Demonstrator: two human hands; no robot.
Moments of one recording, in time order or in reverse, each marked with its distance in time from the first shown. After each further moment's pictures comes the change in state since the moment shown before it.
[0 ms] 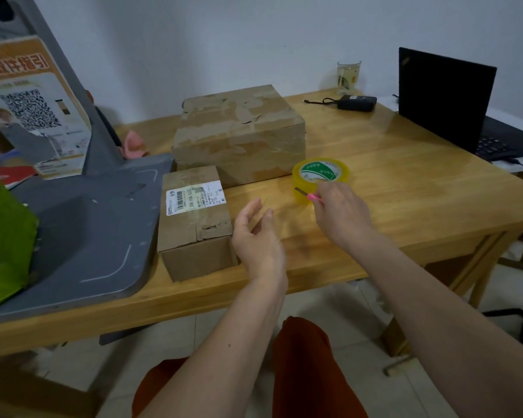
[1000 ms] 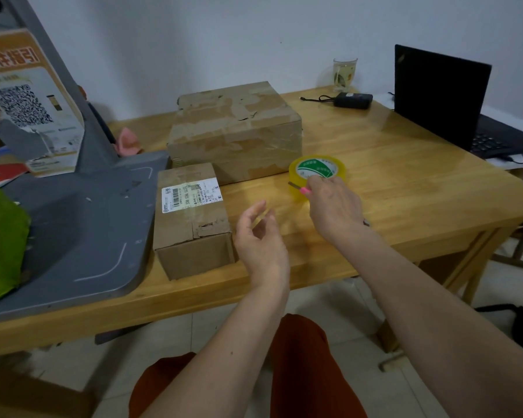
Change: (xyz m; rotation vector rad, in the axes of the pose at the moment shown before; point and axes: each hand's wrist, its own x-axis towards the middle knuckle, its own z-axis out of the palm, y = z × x) left_hand -0.008 -0.009 -0.004 0.085 -0.061 0.082; right_hand 0.004 -0.011 0.002 -0.106 0.004 -0.001
